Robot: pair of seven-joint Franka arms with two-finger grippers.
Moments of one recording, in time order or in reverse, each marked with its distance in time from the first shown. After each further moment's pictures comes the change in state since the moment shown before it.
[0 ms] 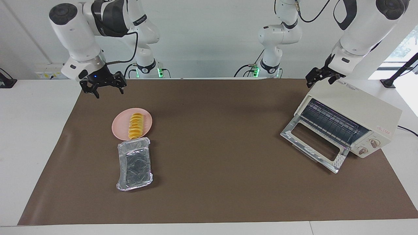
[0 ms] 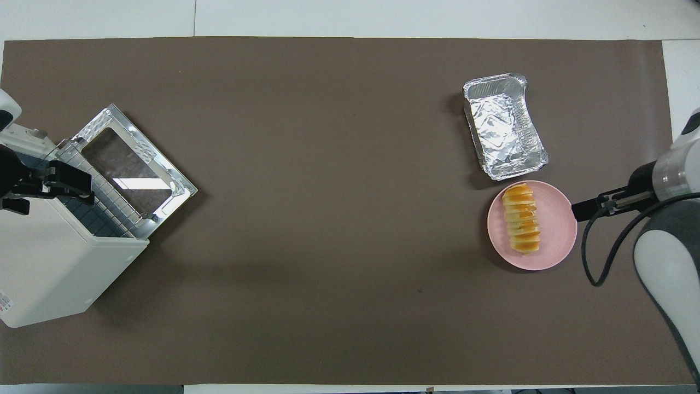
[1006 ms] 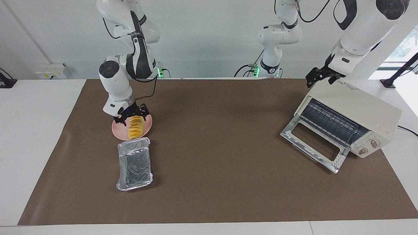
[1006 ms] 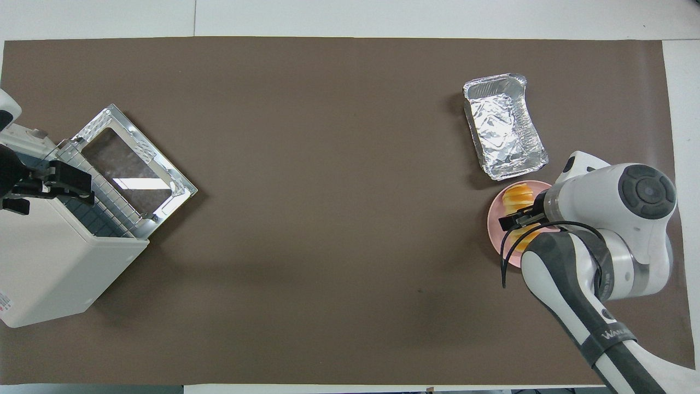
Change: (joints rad) left arm 0.000 0.000 0.000 0.000 0.000 0.000 0.000; right arm 0.072 0.141 0.002 -0.349 0.003 0.566 0.003
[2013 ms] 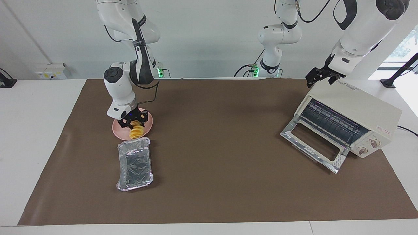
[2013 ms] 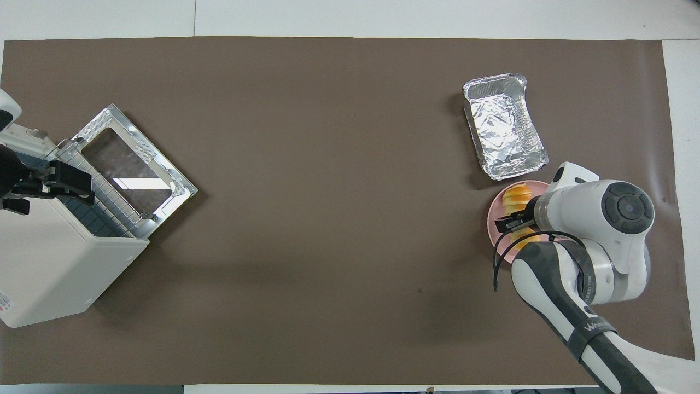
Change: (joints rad) left arm 0.000 0.000 0.000 0.000 0.000 0.000 0.000; right arm -0.005 0.045 -0.010 -0.048 0.000 0.114 -0.001
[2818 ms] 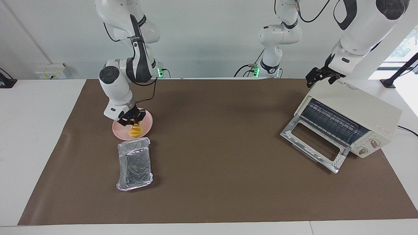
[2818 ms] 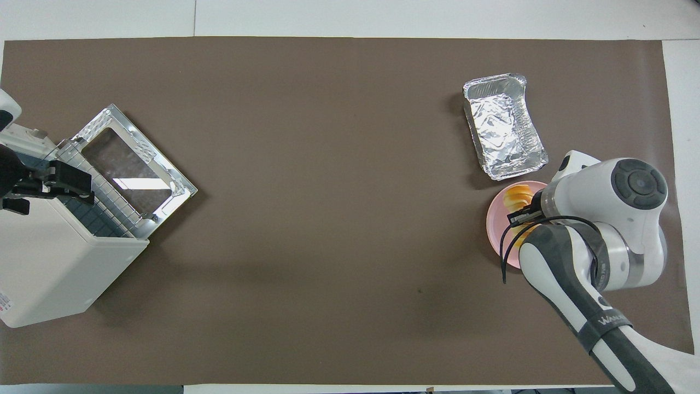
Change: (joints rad) left arm 0.000 0.000 0.000 0.000 0.000 0.000 0.000; right arm -0.001 0.004 0.000 0.257 0.000 -0.337 -0.003
